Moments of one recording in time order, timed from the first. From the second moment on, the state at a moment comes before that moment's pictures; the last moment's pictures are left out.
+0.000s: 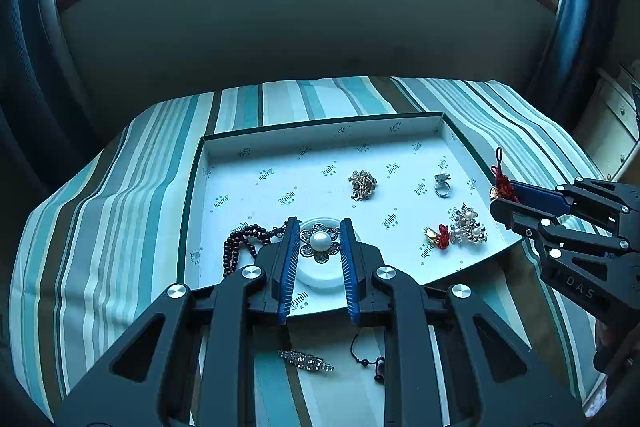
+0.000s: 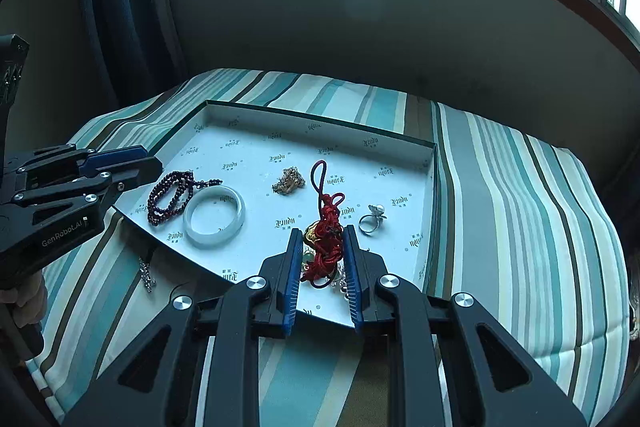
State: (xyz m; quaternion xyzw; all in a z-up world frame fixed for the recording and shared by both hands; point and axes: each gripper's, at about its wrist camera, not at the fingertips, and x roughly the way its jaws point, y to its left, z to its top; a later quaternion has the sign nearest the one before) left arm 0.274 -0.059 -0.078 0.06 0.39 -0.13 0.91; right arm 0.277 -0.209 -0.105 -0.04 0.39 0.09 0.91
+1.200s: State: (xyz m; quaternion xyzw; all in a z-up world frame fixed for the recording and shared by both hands) left arm 0.387 -0.085 -0.154 0.08 0.46 -0.11 0.88; right arm 0.357 -0.206 -0.182 -0.04 0.45 0.08 0.89
